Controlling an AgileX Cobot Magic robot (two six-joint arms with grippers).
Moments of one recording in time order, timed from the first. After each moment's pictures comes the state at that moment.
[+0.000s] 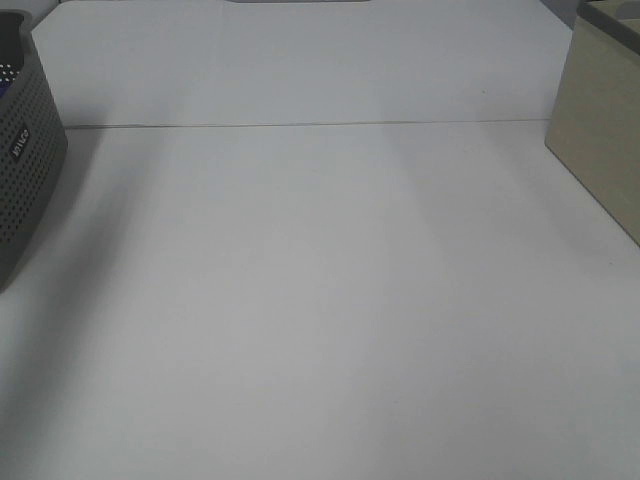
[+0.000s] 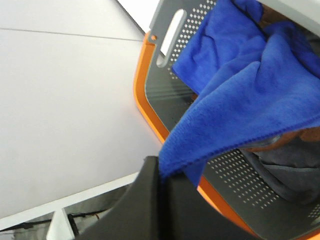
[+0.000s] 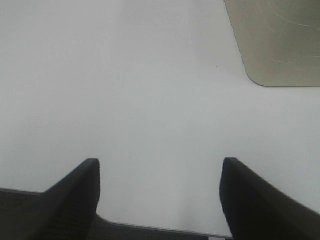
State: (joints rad) left arm 0.02 1.48 -1.72 0.35 1.03 0.91; right arm -0.05 0.00 -0.46 0.17 1.12 -0.15
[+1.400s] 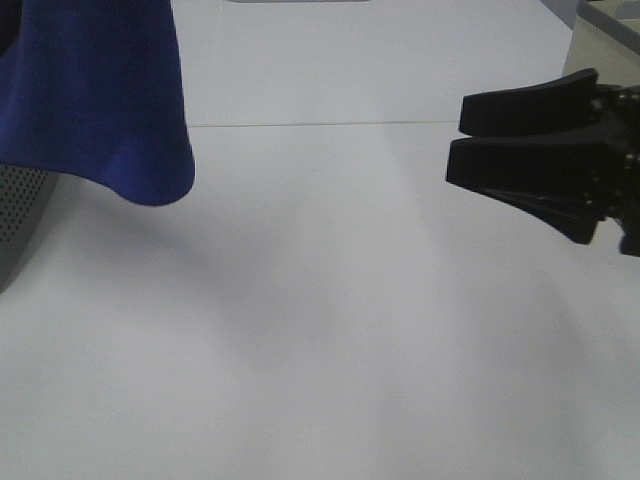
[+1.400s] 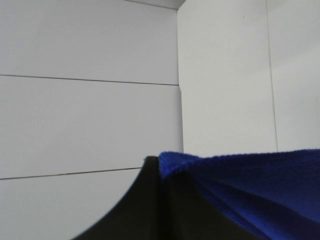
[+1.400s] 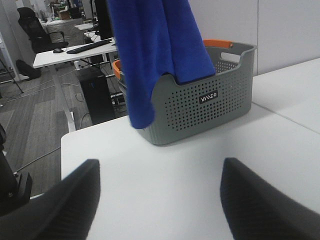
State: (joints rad) left arm -0.89 1.31 -1.72 0.50 0.88 0.92; right arm -0.04 1.29 -0.49 1.72 1.19 -2.10
